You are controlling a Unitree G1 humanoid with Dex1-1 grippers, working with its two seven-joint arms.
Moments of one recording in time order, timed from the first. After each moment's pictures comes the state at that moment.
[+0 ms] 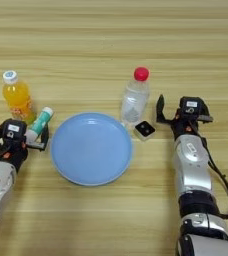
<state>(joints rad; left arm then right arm) 0.07 0.02 -0.10 -0.16 0.12 0.28 0.01 -0.35 -0.20 -0.23 0.58 0.08 -0.25 0.02</state>
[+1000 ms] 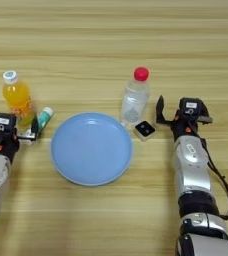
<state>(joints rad) -0.01 0.02 -0.01 -0.04 0.10 0.17 0.05 -0.35 -0.20 -0.23 0.60 0.08 -0.27 0.03</state>
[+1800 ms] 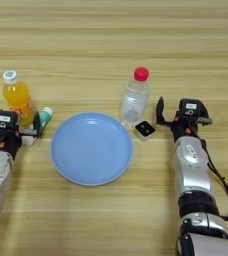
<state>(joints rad) -0.09 0.02 0.01 0.13 0.07 0.03 0.03 -0.35 -0.20 -0.23 0.62 0.08 -0.28 0.03</state>
